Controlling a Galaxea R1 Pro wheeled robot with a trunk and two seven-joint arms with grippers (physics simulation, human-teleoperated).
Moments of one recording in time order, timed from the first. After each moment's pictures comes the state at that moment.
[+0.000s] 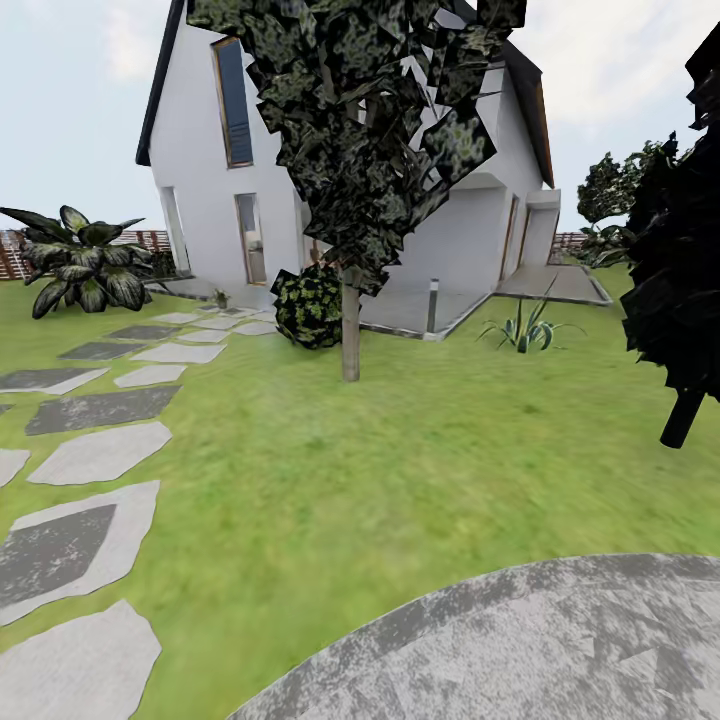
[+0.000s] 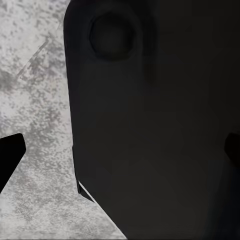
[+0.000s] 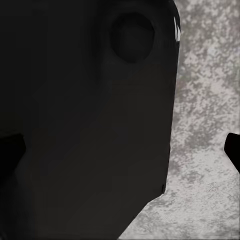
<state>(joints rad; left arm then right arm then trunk) 0.00 0.00 0.00 0.00 0.00 0.00 0.00 0.00 0.00 0.00 0.00 0.00 0.00 0.00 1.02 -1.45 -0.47</state>
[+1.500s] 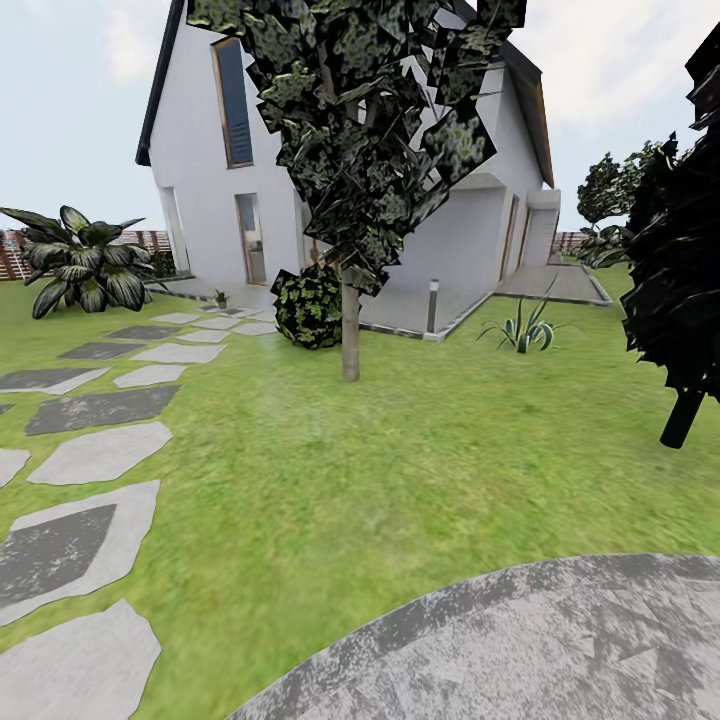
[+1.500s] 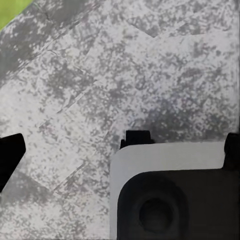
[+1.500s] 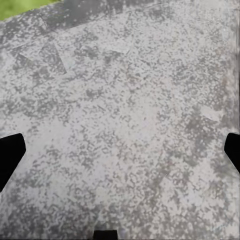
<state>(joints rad) 0.00 0.06 0.00 -0.30 0.01 -0.09 0.00 -0.03 -0.05 0.00 -0.45 0.00 -0.24 0.00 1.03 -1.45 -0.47</state>
